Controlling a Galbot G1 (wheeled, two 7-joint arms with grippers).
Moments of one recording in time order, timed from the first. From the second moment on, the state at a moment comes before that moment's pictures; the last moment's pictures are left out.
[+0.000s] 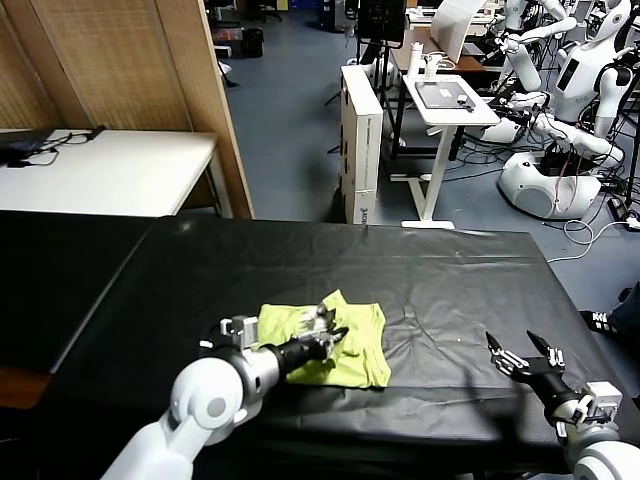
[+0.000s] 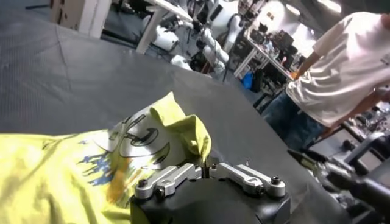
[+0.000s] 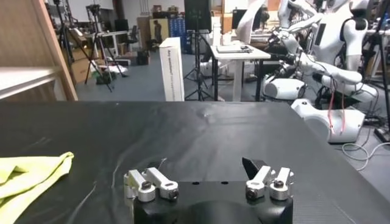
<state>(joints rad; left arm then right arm) 1.05 -1.12 -0.09 -2.04 -1.11 0.71 -0.20 -1.68 1.01 0.83 2.08 0.65 -0.29 0.03</state>
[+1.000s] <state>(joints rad) 1.07 -1.22 -0.03 -2.01 -0.98 0.70 -0.22 -1.61 0.94 0.67 2.09 0.59 -0.27 -0.01</state>
